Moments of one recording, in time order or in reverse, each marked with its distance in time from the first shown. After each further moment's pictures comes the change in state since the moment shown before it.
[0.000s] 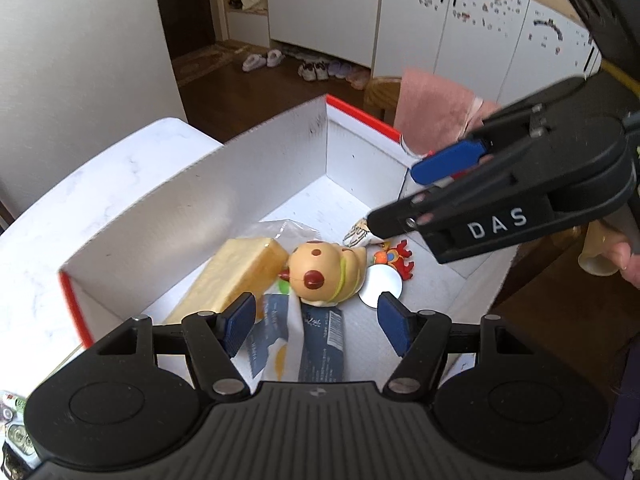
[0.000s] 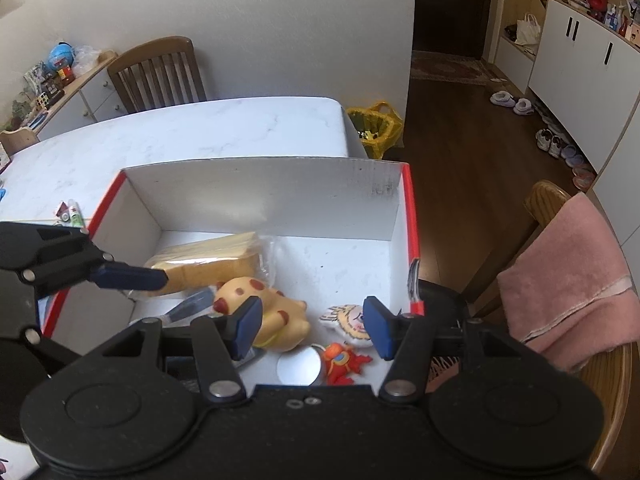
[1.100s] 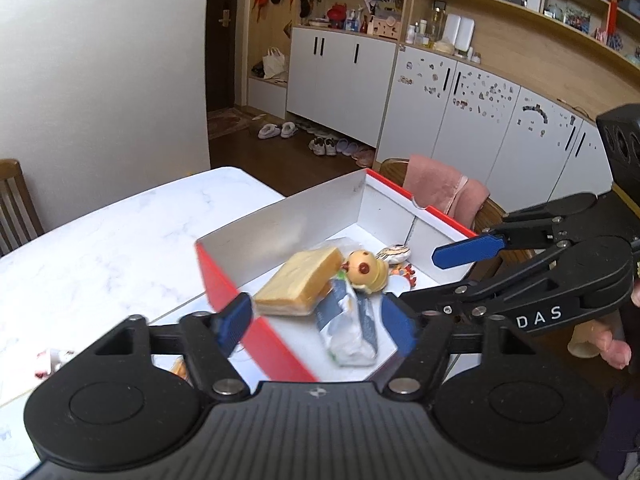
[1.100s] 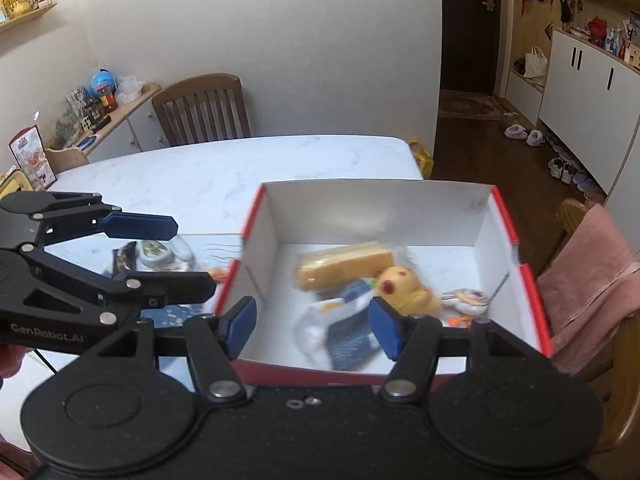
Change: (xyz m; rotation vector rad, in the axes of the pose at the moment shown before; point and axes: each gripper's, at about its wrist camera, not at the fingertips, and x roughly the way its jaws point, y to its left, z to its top) left arm -0.127 0.069 -0.076 -0.098 -0.244 -0.038; right arm -0.062 0.129 -0.037 0.016 -0.135 0.037
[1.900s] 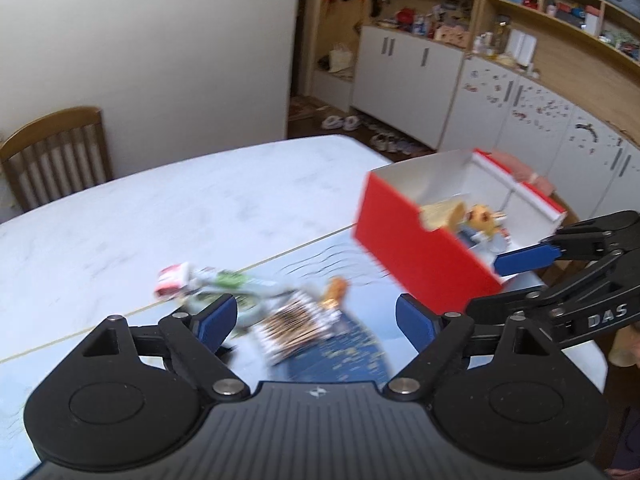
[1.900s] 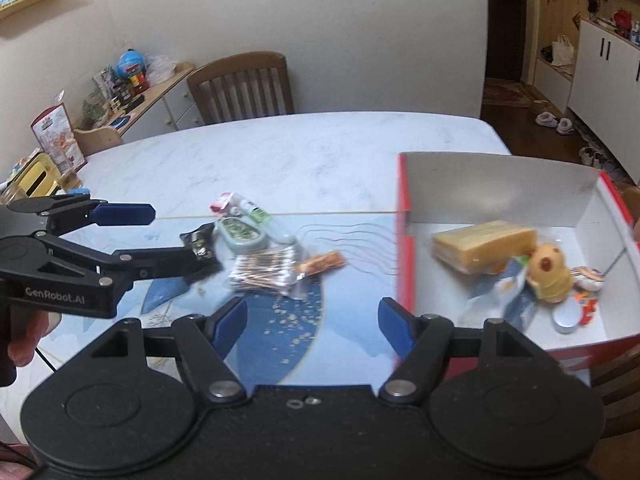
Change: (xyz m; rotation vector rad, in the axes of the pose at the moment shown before) left arm -0.064 0.133 -0.085 -0.115 0.015 0.133; right arm 0.050 0.128 -0.011 -0.003 0.047 0.051
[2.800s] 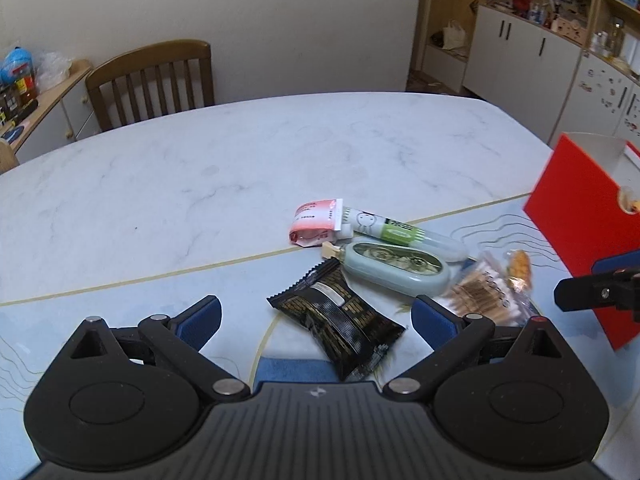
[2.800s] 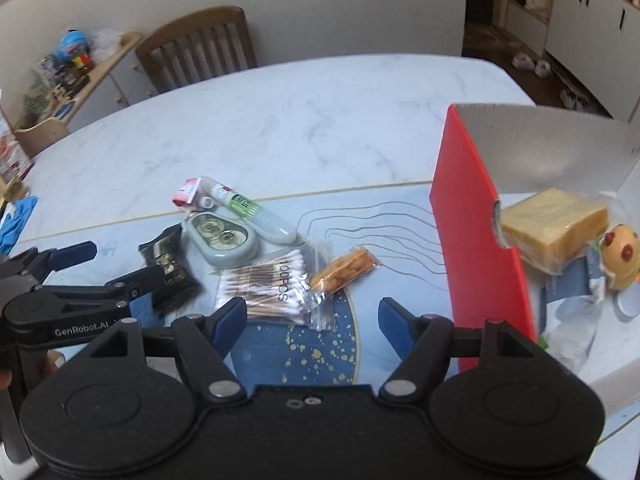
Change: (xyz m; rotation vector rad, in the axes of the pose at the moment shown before) left arm 0.078 0.092 -0.035 -0.164 0.088 0.271; right arm 0.108 0.025 0.031 0.138 0.148 -0.092
